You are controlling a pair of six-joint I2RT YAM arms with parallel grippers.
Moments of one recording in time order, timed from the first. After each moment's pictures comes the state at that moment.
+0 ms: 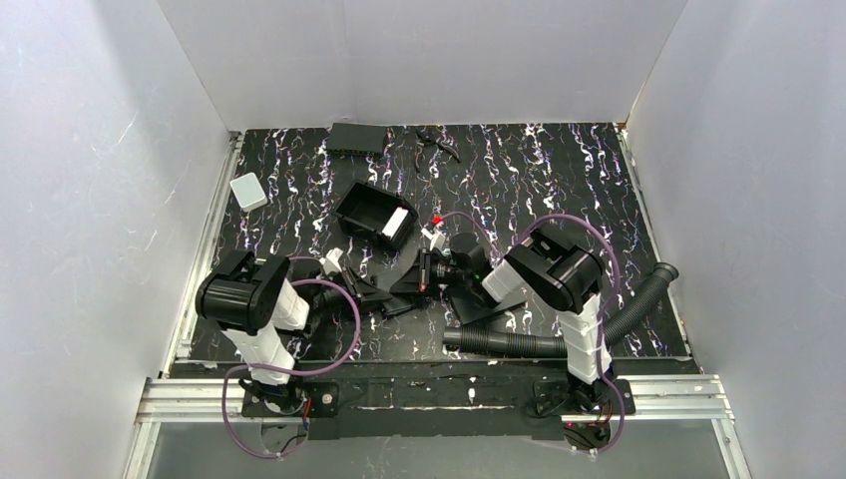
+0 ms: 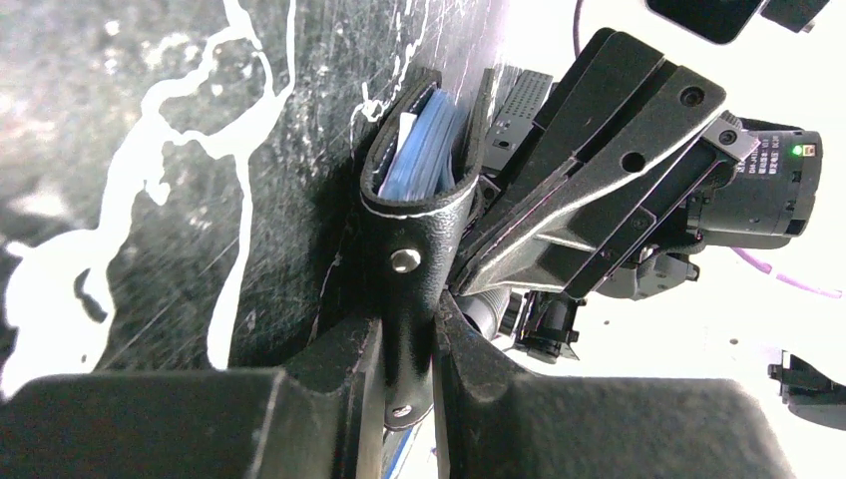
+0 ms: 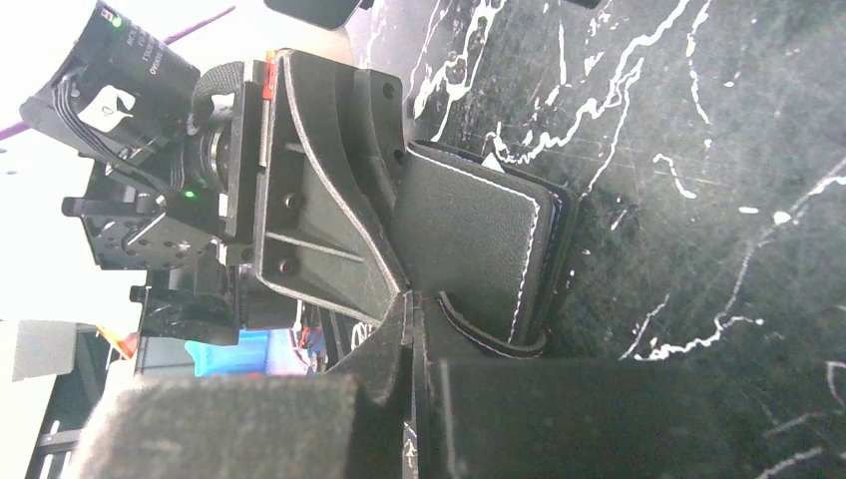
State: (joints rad) left arm -0.19 1.75 0.18 0.93 0.81 -1.10; right arm 0.78 2.10 0.76 0.96 -0.62 0.98
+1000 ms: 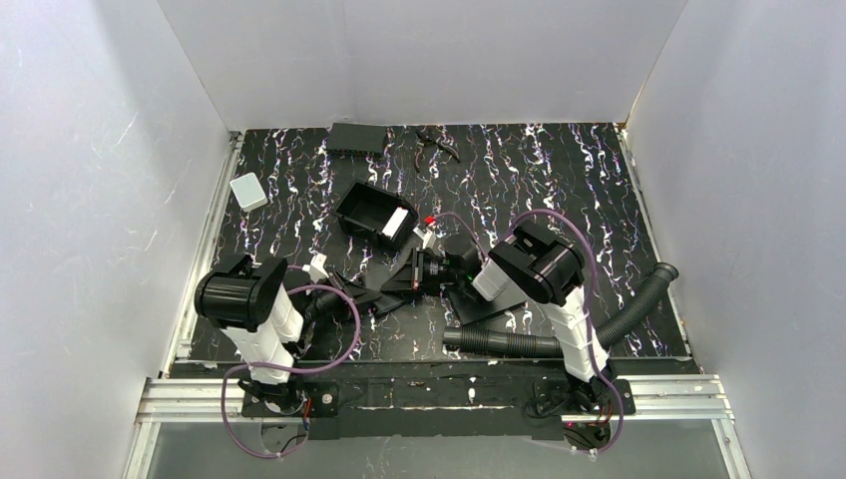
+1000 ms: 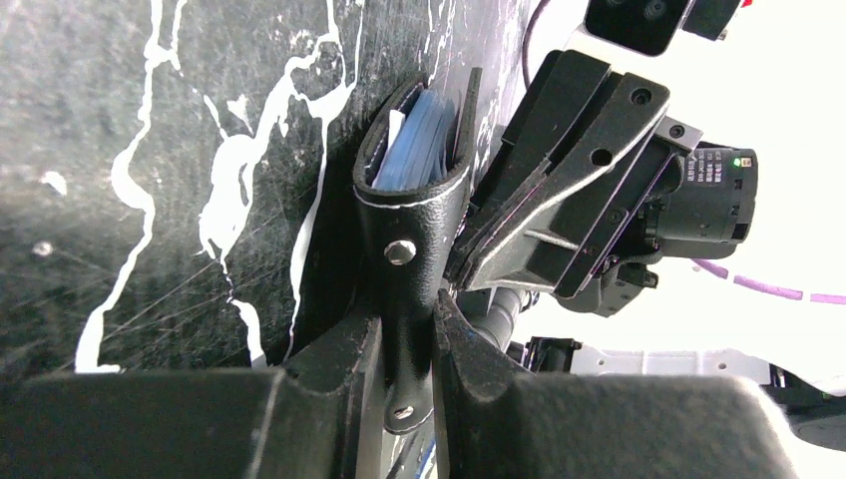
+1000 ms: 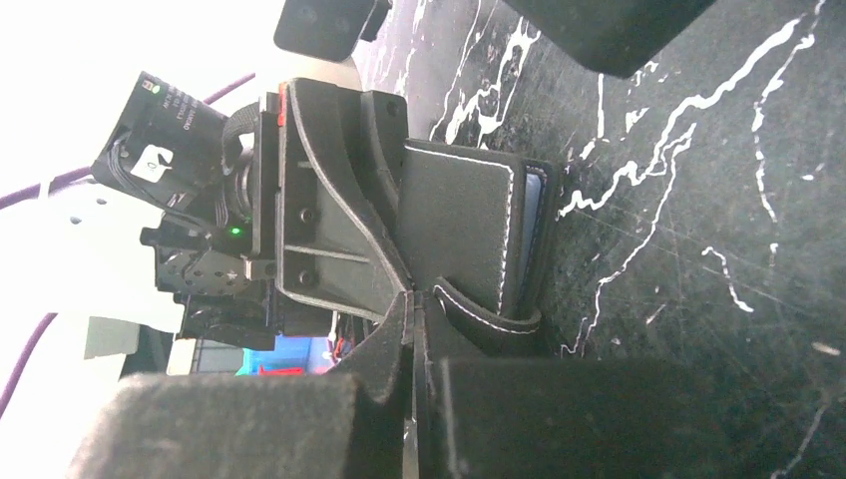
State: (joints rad) left arm -0.14 1.75 0.06 1.18 0.72 -1.15; right arm 0.79 2.24 0.84 1.11 -0.68 1.10
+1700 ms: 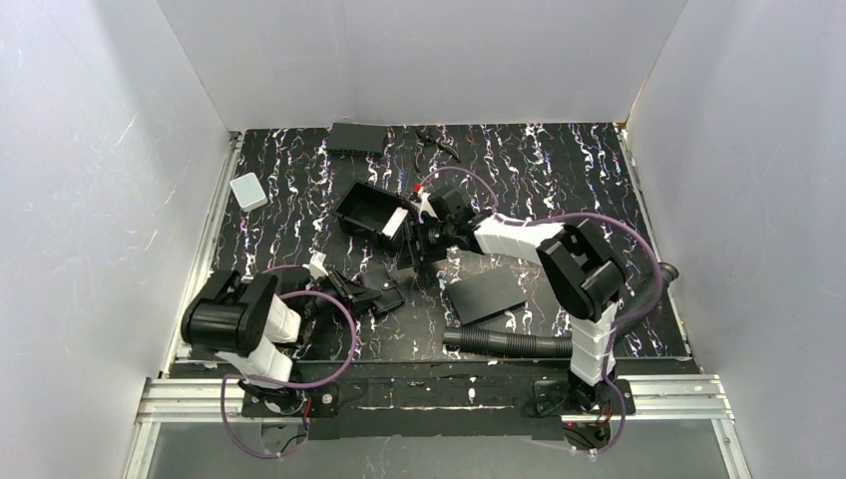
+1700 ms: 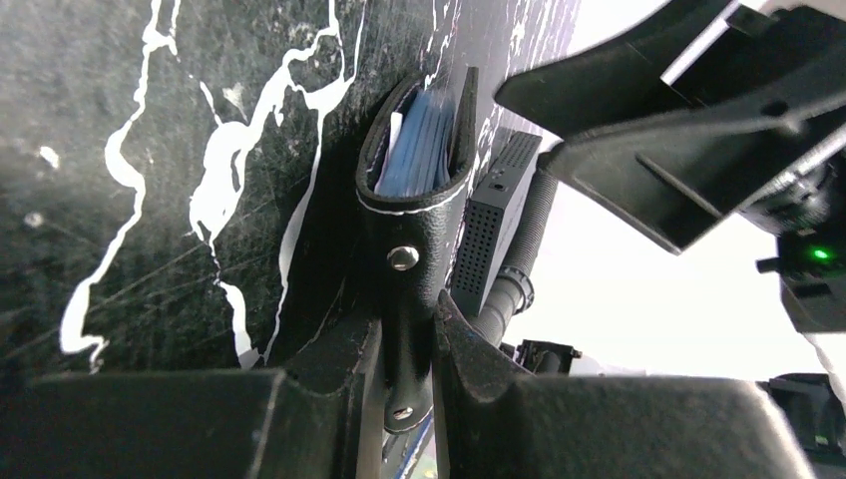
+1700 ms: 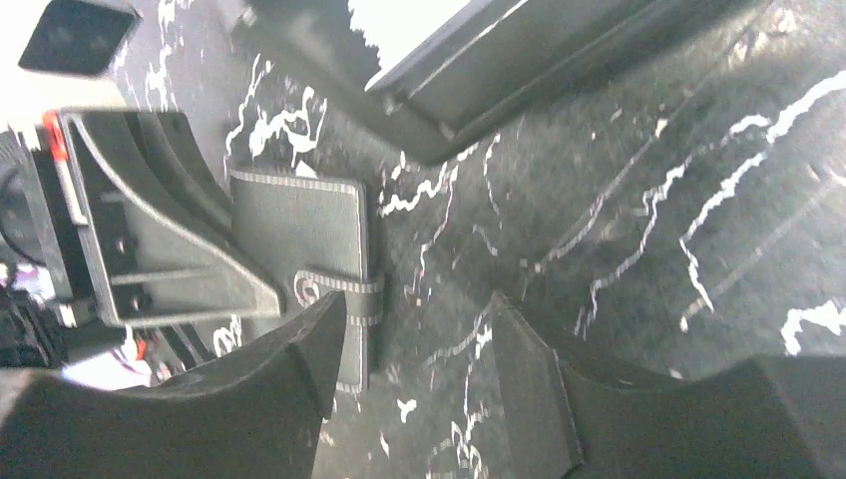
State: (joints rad) left arm -0.13 1.64 0.09 1.00 0.71 -1.17; right arm 0.75 1.97 1.24 -0.08 -0.45 0.49
